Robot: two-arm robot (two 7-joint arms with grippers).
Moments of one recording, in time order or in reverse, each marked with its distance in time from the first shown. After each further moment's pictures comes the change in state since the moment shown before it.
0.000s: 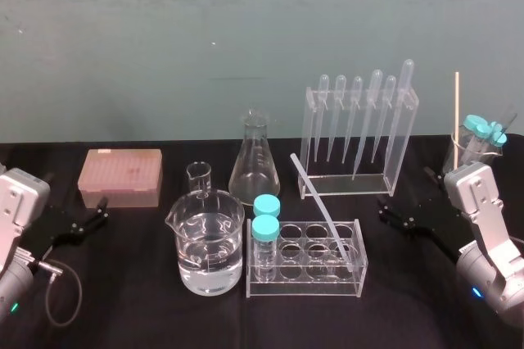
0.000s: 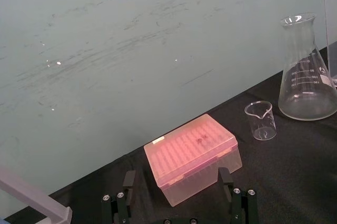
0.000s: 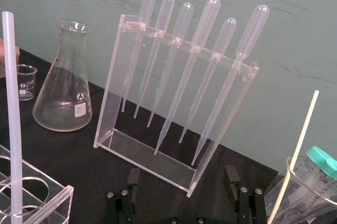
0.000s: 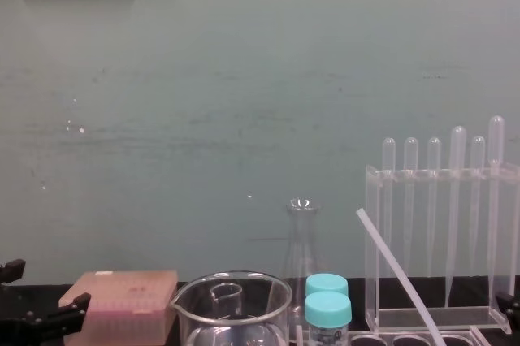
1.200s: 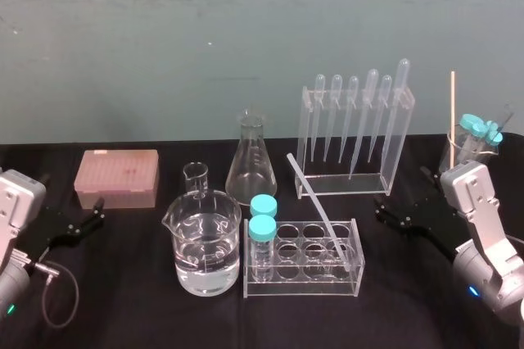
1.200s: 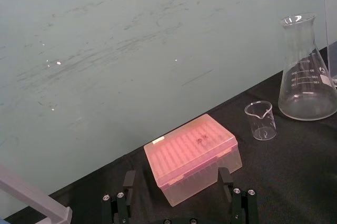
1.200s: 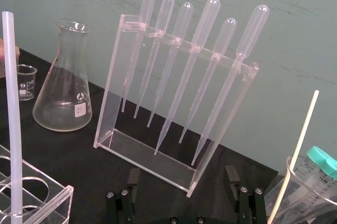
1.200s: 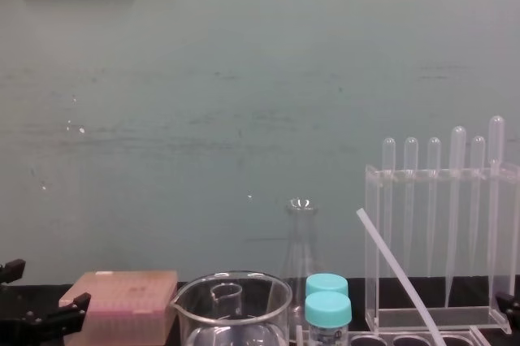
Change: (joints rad) left arm 0.000 0.000 0.000 0.000 0.000 0.000 0.000; right arm 0.000 0.000 0.000 0.000 0.000 0.000 0.000
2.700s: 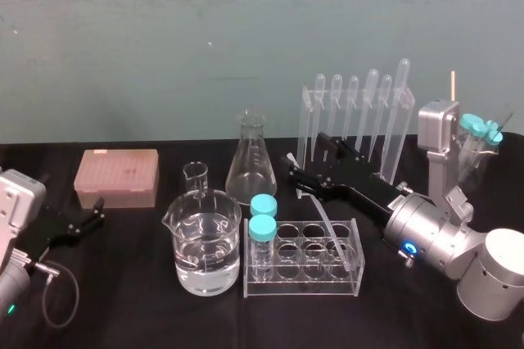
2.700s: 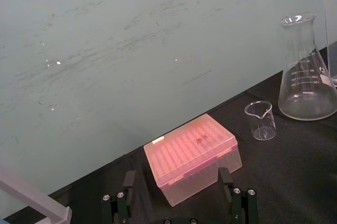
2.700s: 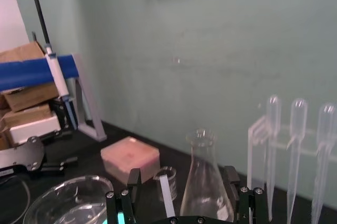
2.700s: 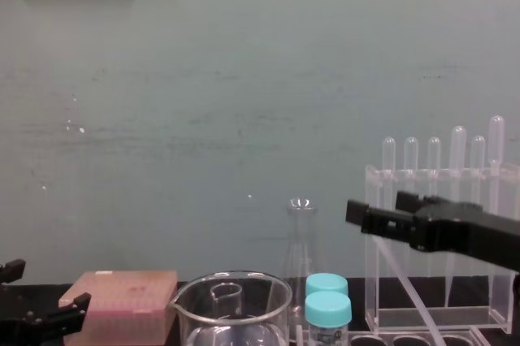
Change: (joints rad) left arm 0.000 0.000 0.000 0.000 0.000 0.000 0.000; right arm 0.155 -0.135 -0.030 0.033 0.373 0.019 0.436
